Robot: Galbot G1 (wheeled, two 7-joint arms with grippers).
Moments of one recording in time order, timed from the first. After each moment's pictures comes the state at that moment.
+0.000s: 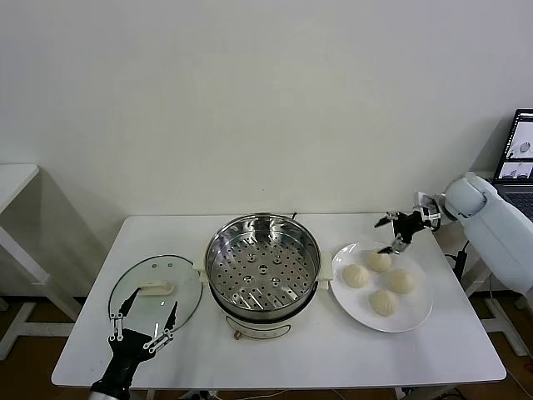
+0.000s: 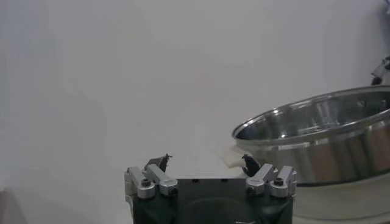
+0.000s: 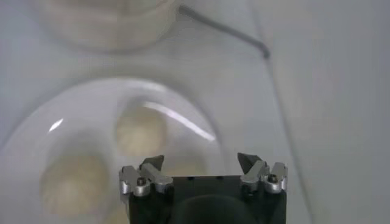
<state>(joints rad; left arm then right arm) 1.81 -1.29 -0.67 -2.10 0.02 -0.28 0.09 0.01 0.84 -0.49 0.78 -0.14 0.11 -1.26</state>
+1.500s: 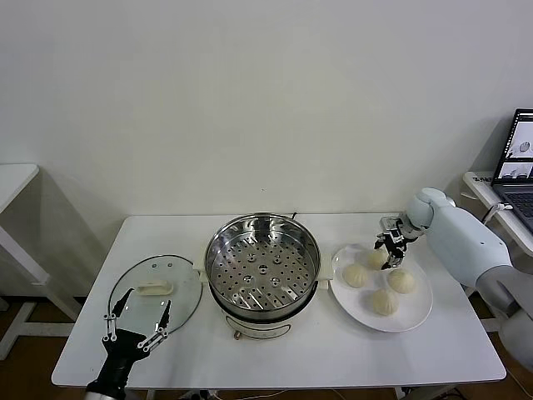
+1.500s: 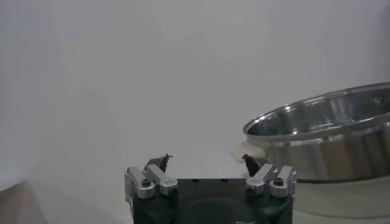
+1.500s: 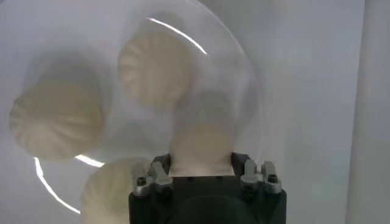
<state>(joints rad) 1.80 -1.30 -0.69 -2.10 0.01 -0.27 0.07 0.01 0.96 -0.58 0.68 -0.34 0.15 -1.15</state>
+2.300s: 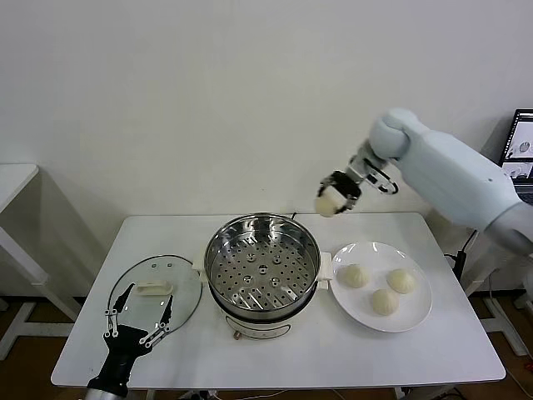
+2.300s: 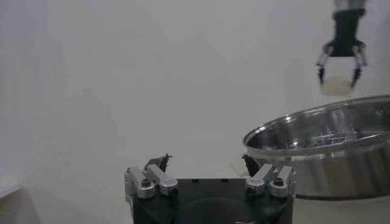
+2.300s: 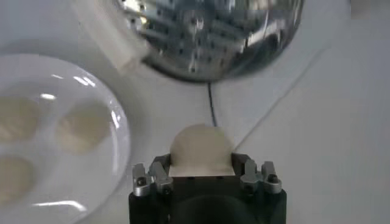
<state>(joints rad) 1.80 -1.30 -0.68 -2.12 0.01 -0.26 0.06 0.42 1.06 -0.86 1.14 -0.17 0.57 -1.26</state>
